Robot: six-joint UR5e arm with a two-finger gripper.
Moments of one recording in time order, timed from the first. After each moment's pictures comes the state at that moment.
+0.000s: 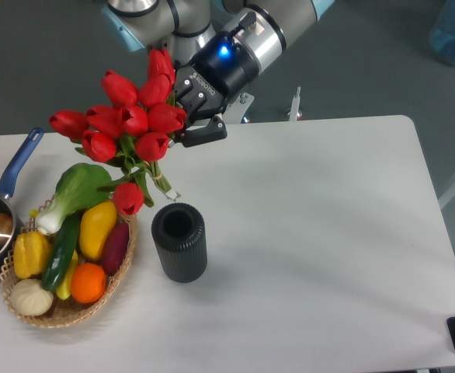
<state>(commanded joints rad) 2.65 -1.60 -1.81 -0.95 0.21 1.13</state>
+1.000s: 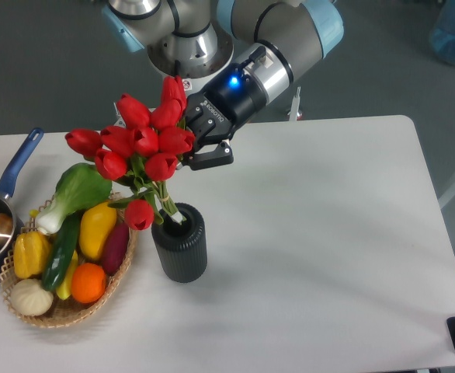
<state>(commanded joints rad) 2.65 -1.66 -1.83 -0.95 0.20 1.23</state>
